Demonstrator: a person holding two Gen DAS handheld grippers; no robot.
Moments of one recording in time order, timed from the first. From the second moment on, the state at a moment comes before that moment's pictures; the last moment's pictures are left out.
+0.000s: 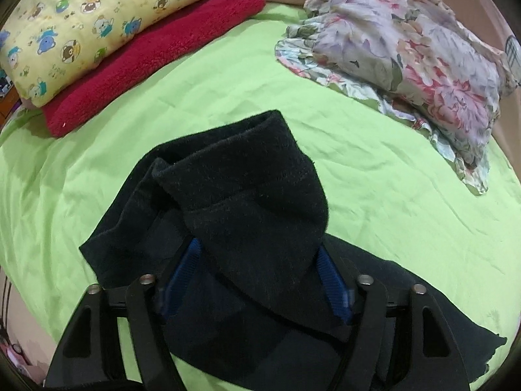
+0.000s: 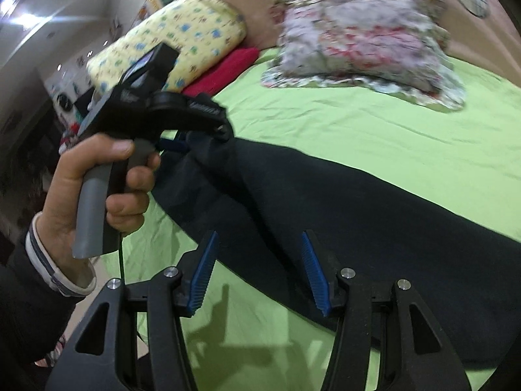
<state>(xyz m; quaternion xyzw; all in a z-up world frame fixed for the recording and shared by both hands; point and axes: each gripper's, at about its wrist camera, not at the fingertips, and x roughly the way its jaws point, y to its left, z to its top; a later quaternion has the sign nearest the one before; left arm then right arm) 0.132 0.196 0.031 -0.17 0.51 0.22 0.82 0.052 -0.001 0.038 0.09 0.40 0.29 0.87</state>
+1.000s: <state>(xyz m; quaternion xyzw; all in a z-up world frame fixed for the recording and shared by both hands) 0.025 0.253 0.063 -0.30 0.39 0.06 0.87 0.094 0.014 0.022 0.03 0.42 0.25 0.87</state>
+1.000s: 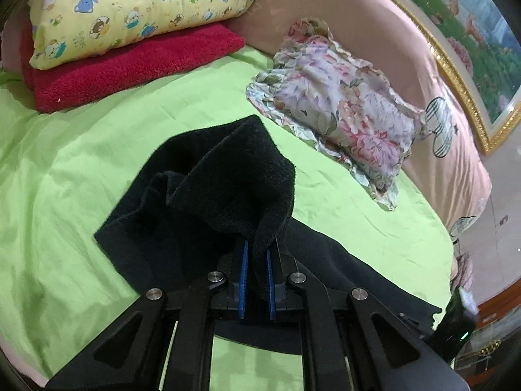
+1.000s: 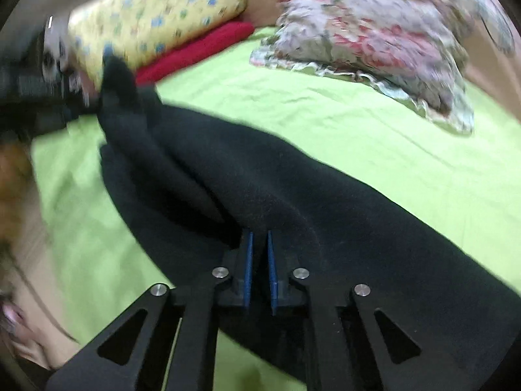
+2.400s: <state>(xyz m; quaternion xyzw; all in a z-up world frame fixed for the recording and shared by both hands) -0.017 0.322 -0.004 -0.33 0.43 0.11 0.83 0.143 0.001 0.034 0.17 0.44 0.23 0.85</state>
